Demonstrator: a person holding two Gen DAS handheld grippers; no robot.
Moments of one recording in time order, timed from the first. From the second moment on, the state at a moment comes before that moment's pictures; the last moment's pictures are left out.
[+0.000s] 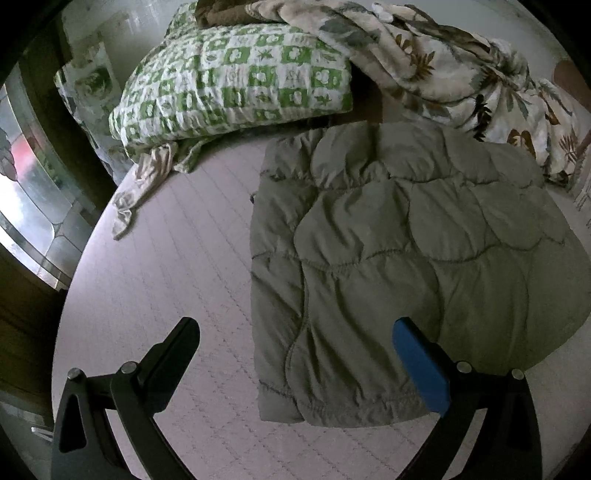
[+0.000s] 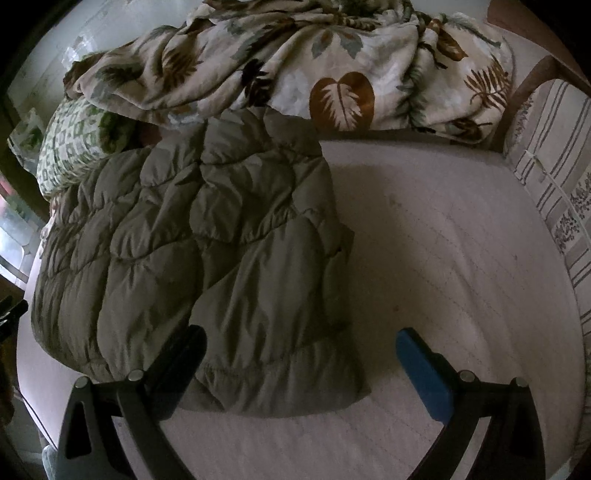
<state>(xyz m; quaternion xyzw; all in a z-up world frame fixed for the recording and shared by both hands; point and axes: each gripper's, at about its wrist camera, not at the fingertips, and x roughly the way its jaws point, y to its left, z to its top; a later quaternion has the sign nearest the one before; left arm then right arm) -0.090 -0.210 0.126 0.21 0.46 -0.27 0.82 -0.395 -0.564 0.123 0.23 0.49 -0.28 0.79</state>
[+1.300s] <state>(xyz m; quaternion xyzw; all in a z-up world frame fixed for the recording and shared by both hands) -0.023 -0.266 0.027 0.21 0.57 -0.35 0.72 -0.333 -0.641 -0.003 0.46 0.53 -0.13 0.70</state>
